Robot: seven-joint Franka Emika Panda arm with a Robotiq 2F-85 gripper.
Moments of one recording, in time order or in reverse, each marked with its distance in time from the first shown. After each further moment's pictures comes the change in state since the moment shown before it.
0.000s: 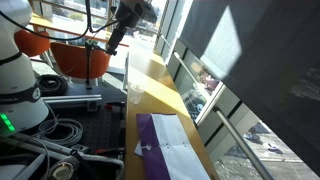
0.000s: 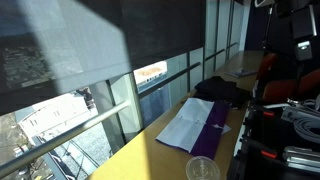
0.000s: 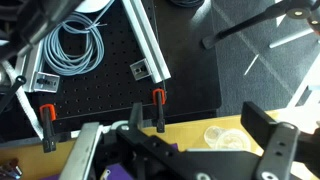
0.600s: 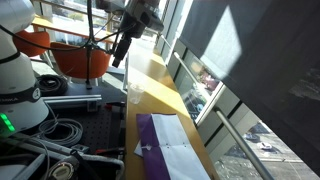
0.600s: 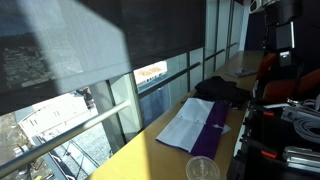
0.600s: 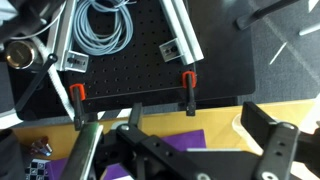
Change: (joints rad) arm -0.075 0.052 -0.015 -0.018 -0.126 0.097 -0.061
